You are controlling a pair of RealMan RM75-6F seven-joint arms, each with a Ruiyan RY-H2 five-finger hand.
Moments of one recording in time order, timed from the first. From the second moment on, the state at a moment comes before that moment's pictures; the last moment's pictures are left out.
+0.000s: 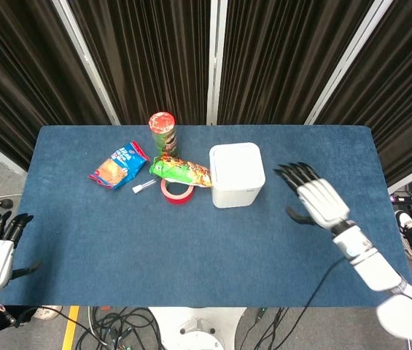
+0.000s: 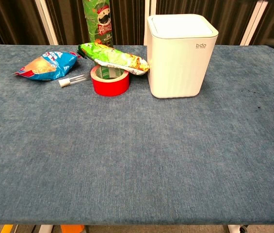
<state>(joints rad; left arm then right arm) -0.06 -1.19 -0.03 -1.58 1.50 1.50 0.06 0.60 -1.08 0.25 -1.70 -1.47 0.93 0.08</state>
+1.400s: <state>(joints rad) -0.07 -1.20 -0.04 -1.52 1.51 1.51 -0.01 0.29 -1.09 0.02 -1.73 -1.45 1.44 -0.05</state>
